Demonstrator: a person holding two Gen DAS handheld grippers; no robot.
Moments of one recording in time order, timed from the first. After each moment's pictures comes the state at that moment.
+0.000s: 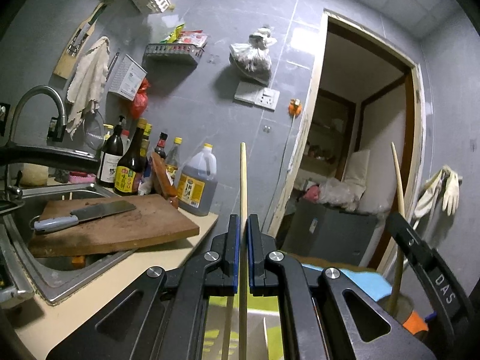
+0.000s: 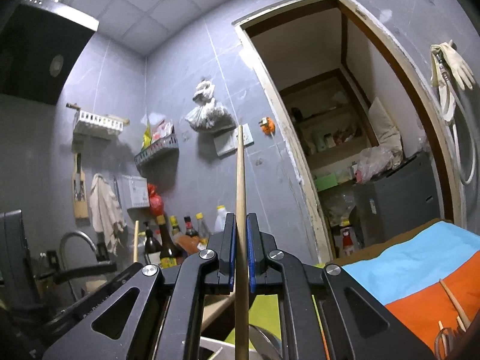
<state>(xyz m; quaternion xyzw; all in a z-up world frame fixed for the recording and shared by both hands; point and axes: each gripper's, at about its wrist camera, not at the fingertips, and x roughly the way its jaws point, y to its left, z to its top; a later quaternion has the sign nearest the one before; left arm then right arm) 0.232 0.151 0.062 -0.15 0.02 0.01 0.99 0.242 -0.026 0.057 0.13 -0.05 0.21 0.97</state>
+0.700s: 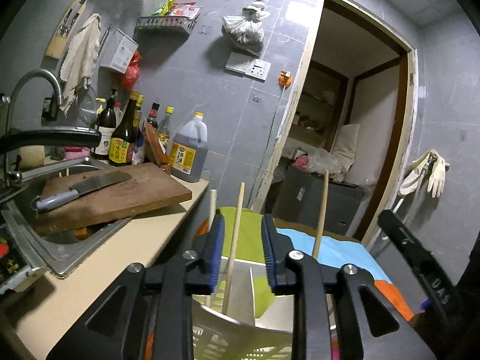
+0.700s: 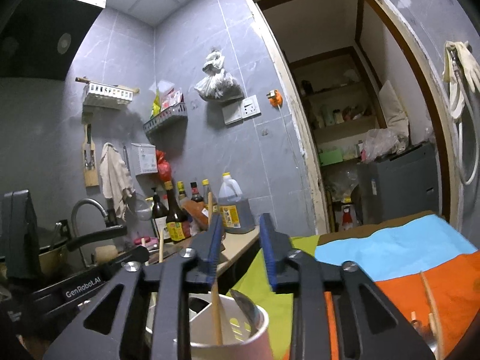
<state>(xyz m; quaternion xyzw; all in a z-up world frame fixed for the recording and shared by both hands) 0.206 0.147 0.069 -0.16 0.10 -0.03 0.98 0.218 -0.049 0.064 0.09 0.02 0.24 0.97</state>
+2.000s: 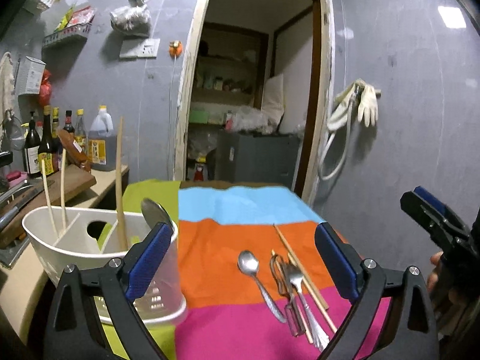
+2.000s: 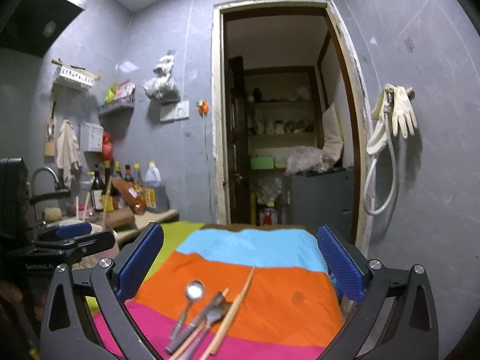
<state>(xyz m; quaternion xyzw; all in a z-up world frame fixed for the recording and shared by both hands) 0.182 -0.026 0.060 -0.03 0.15 -0.17 0.97 0.136 -0.236 0.072 -0.01 0.04 0.10 0.99</state>
